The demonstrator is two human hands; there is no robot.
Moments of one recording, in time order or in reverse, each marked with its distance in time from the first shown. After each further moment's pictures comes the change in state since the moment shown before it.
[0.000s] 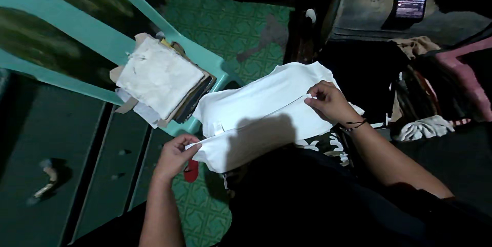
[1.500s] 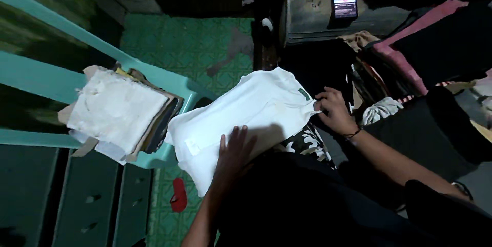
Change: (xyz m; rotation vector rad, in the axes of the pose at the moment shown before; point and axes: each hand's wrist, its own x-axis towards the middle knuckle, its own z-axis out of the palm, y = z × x) left_hand 0.021 0.071 0.170 0.636 -0.224 0.743; right_hand -0.091 0.085 -0.051 -0.441 0.230 -0.101
